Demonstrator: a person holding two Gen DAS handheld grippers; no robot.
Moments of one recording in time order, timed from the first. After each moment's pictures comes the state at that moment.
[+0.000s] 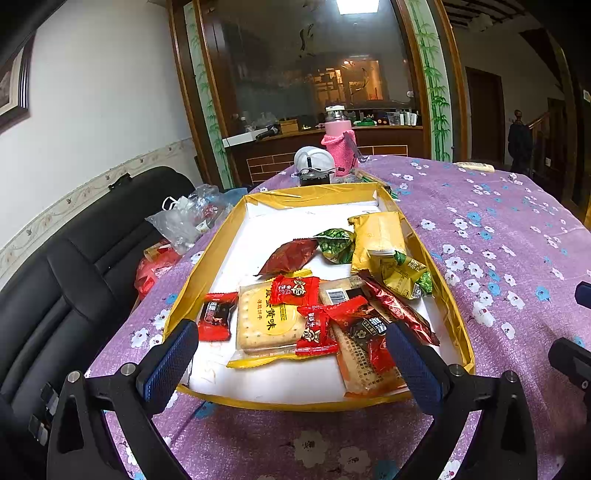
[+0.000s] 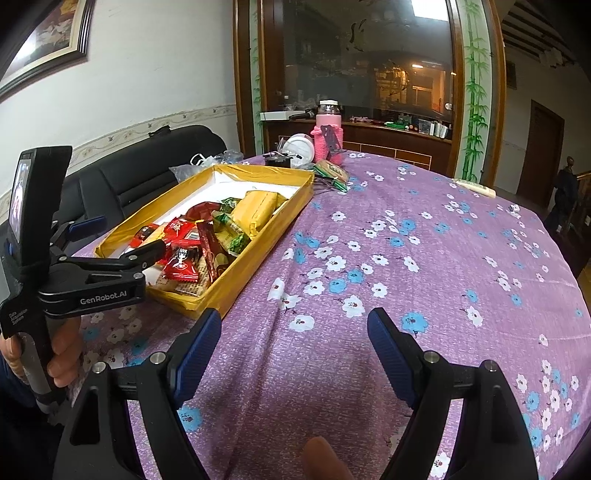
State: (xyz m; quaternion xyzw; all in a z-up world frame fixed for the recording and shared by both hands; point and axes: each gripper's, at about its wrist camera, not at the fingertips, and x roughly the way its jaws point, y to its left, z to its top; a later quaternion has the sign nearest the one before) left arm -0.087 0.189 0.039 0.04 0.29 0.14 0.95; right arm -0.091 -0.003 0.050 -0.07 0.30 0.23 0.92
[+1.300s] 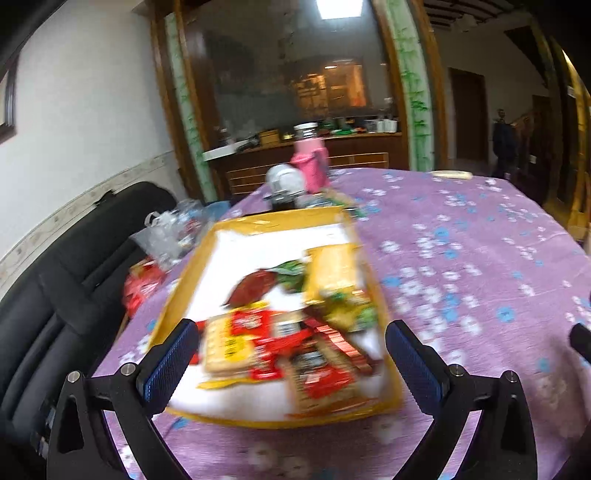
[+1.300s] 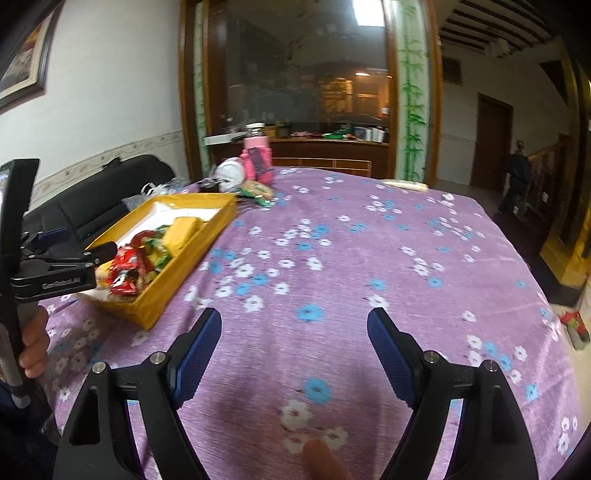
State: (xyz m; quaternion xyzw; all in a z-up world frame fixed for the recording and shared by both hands) left arm -0.079 0.142 0.074 0.05 0.29 0.09 0.95; right arm -0.105 -0.089 0.066 -0.02 0.28 0.13 0.95
